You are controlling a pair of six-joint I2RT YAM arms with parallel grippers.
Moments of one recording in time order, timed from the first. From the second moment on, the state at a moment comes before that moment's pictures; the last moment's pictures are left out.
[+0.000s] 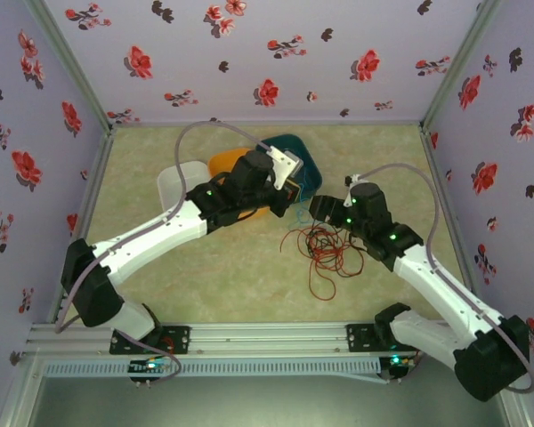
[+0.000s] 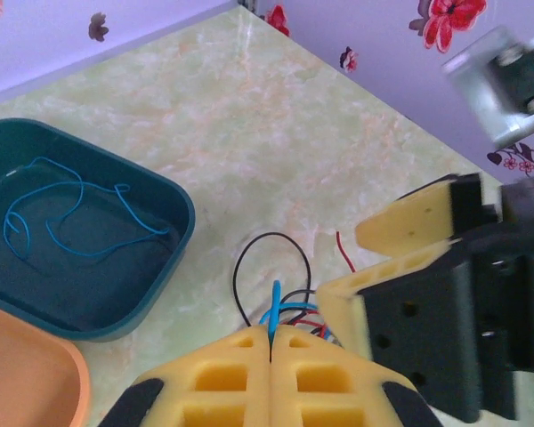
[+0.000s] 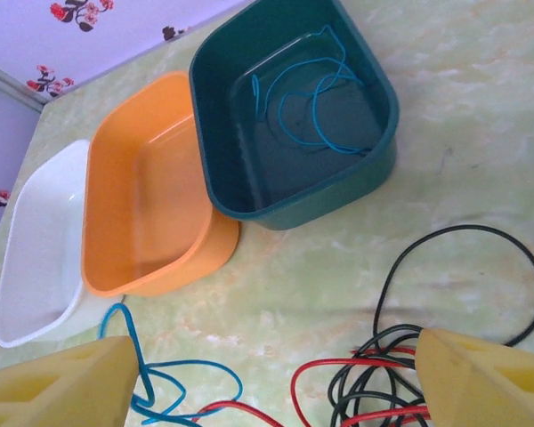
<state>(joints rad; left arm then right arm) -0.93 1.53 1.39 -0.37 0.03 -0.17 0.50 1.00 0.75 -0.34 -0.05 0.61</state>
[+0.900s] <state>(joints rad) -0.93 1.31 1.40 -0.30 -0.10 -0.05 0.53 1.24 0.71 -0.16 -0.11 0.66</state>
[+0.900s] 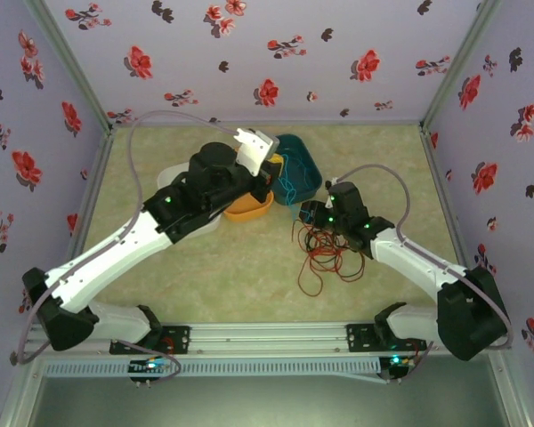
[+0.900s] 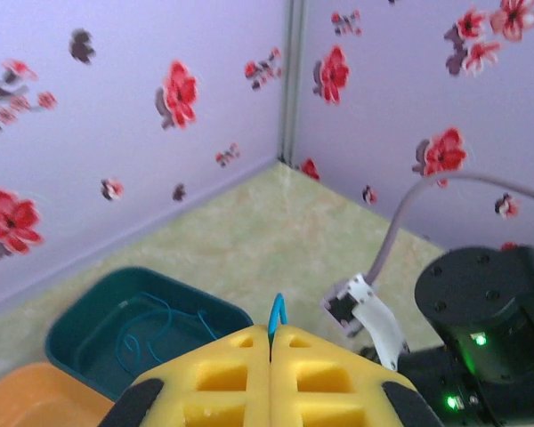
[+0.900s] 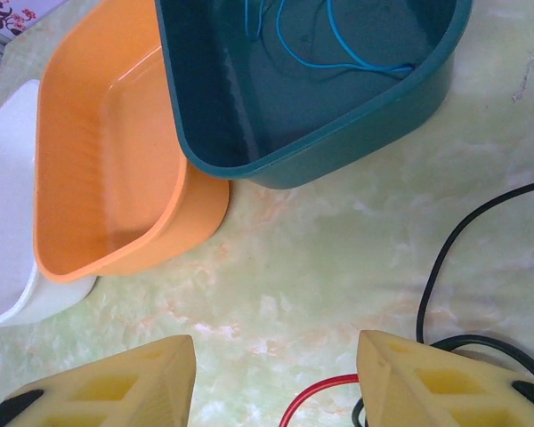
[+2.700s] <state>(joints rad) -0.79 1.20 1.28 -0.24 -0.26 -0.14 0.80 0.94 0.72 -0.10 0.48 0.57</state>
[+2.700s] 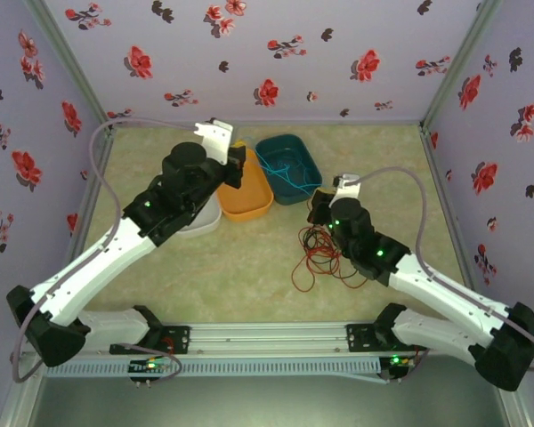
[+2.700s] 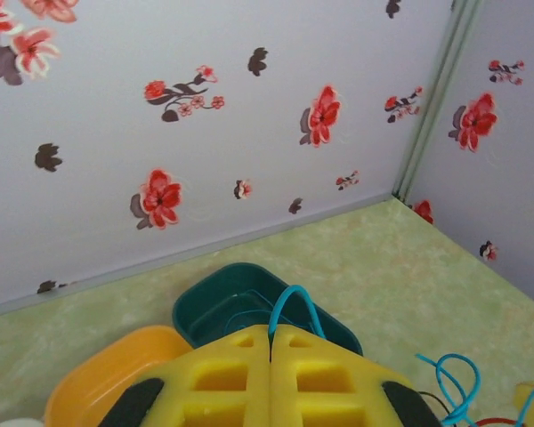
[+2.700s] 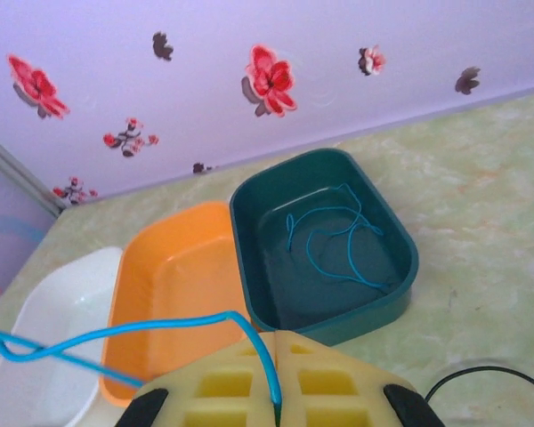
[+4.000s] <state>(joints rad) -0.75 1.03 1.21 -0.25 -0.26 -0.15 0.54 0.86 0.74 -0.82 0.73 1.04</state>
